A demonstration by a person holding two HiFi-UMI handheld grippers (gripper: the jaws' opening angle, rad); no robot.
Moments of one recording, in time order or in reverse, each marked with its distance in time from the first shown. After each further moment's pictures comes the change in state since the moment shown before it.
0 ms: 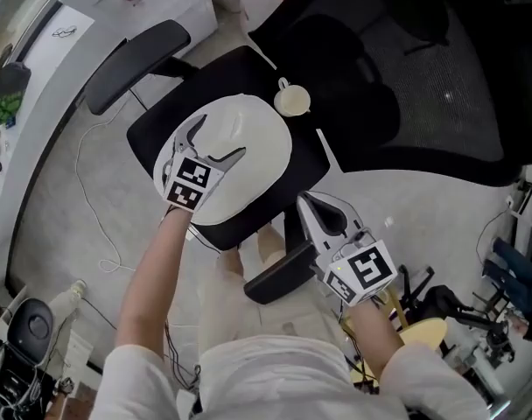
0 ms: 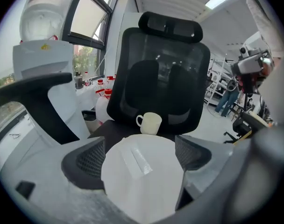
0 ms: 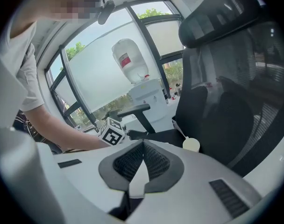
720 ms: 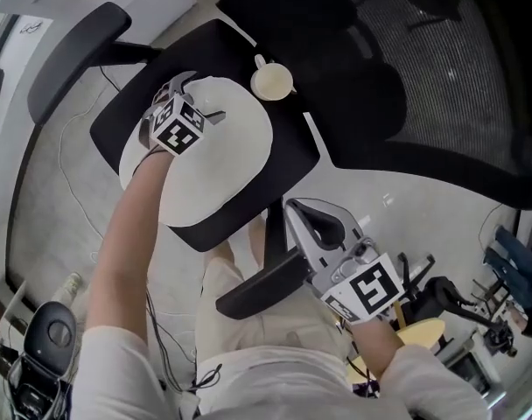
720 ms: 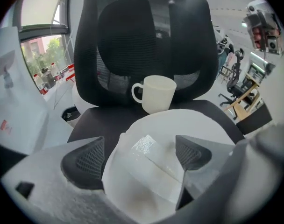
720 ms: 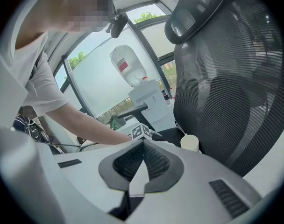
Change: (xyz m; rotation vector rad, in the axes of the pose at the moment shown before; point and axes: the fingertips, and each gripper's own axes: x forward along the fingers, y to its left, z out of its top) left arm 0.142 0.030 -0.056 0.279 0.312 -0.095; right arm -0.003 -0.040 -0.026 0.050 -0.043 0.083
